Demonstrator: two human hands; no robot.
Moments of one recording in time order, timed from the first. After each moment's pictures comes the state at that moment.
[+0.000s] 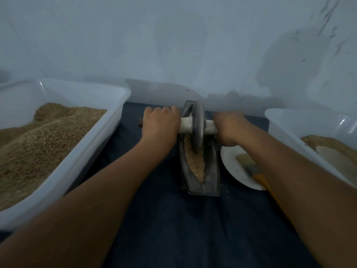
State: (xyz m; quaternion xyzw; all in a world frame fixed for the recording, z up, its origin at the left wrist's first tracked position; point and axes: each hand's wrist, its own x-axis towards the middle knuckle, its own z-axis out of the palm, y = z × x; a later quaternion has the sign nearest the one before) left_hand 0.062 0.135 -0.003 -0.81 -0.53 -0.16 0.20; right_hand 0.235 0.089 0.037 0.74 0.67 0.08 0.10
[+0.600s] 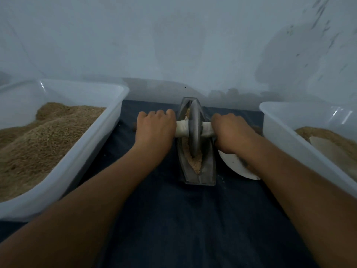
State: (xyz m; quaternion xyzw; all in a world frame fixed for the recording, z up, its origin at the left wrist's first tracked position) left_hand 0.046 0.104 -0.008 -0.81 -0.52 -0.17 0.19; right_hand 0.228 0.050 0.022 0.72 0.68 0.13 0.04
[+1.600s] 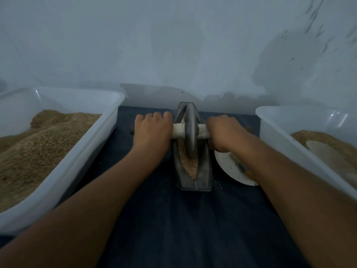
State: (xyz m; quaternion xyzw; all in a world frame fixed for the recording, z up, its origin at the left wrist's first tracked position) left_hand 0.053 0.116 -0.007 -0.81 -0.53 -0.17 0.21; right_hand 0.231 0.070 0.029 0.73 0.67 0.09 0.05
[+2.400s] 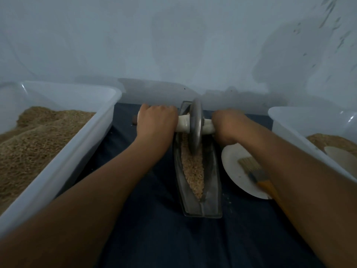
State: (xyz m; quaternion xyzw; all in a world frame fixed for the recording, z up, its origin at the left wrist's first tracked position) left_hand 0.069 0.158 -0.003 -0.82 -0.50 -0.18 0.21; right_hand 0.244 0.112 0.032 0.73 0.67 0.10 0.09
